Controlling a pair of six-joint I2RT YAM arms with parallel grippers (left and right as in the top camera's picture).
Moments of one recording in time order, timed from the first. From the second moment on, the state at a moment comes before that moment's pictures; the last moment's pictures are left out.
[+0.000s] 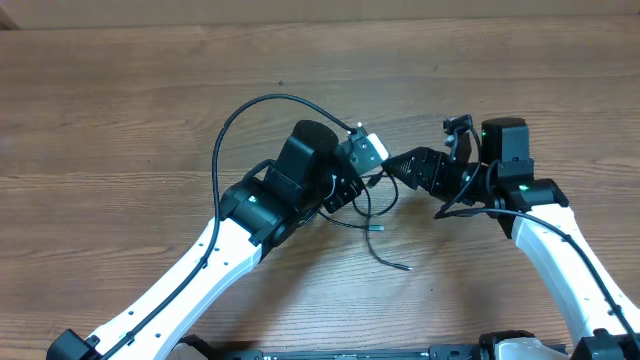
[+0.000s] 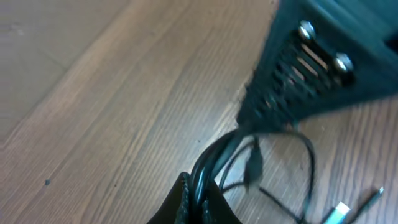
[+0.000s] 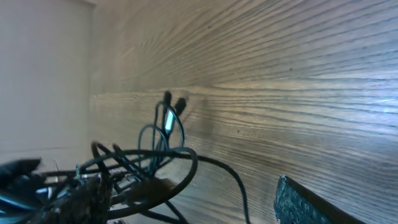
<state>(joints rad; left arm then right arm) -0.66 1.39 1.09 -0.36 0.13 0.37 0.10 1.36 0.86 -0.41 -0.72 0.47</state>
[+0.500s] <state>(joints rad) -0.66 1.39 1.09 -0.31 0.04 0.20 0.14 1.36 0.86 -0.41 -0.69 0.46</state>
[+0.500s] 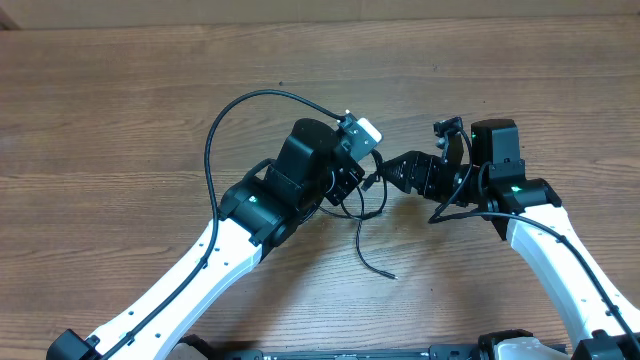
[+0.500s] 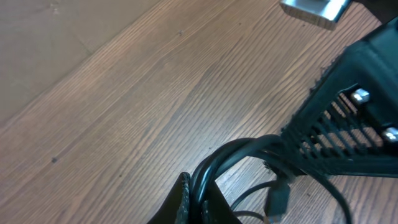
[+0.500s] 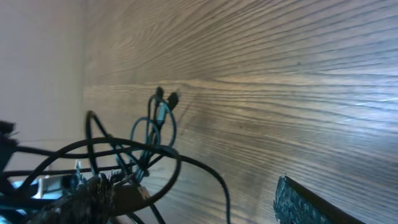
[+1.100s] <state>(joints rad) -0.65 1.39 1.09 -0.40 0.38 0.16 0.15 1.36 0.86 -0.31 -0.52 0.44</state>
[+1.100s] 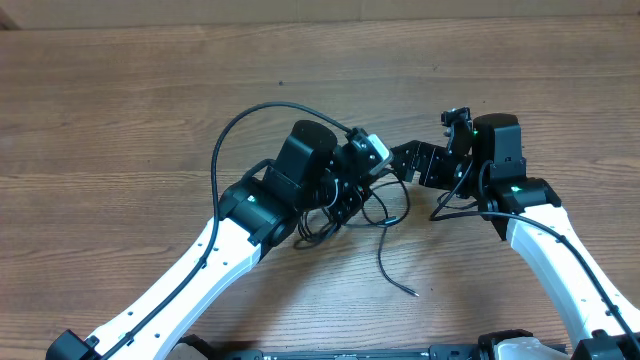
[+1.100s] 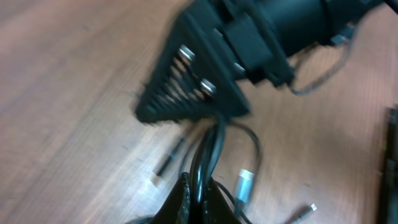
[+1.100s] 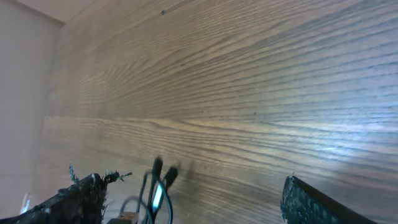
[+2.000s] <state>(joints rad) -0.66 1.39 1.09 -0.39 0.43 0.16 -0.08 1.36 0.86 -0.47 -0.67 0.38</state>
